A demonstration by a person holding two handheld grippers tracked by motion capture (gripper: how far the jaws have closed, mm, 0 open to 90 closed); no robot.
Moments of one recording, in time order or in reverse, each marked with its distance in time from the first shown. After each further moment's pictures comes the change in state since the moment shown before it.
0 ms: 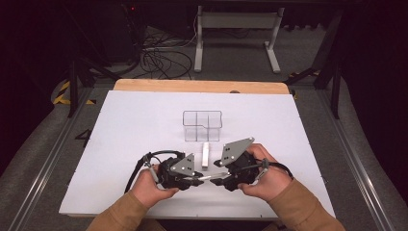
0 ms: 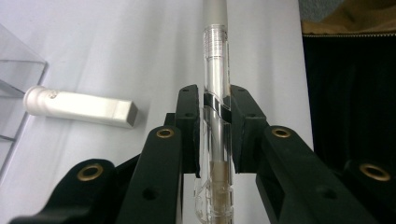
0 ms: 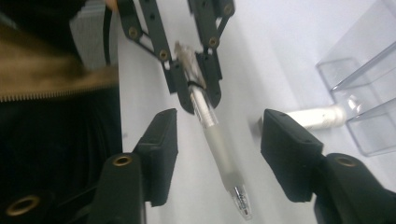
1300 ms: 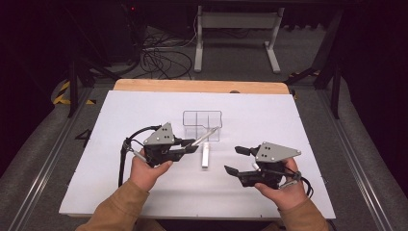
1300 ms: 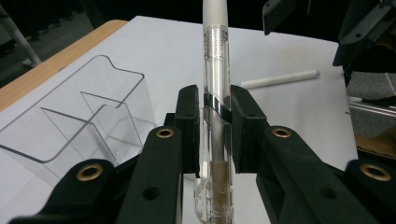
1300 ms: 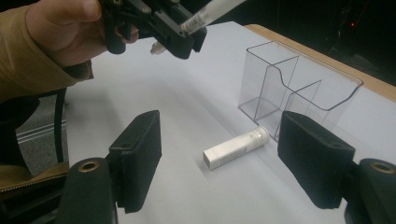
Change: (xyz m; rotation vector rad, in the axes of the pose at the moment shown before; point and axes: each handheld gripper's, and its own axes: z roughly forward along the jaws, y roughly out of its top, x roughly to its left) left arm 0.041 -0.003 -0.044 -0.378 0.194 -0.169; right arm -0.003 -0.060 -0.022 -0.402 -0.229 0.218
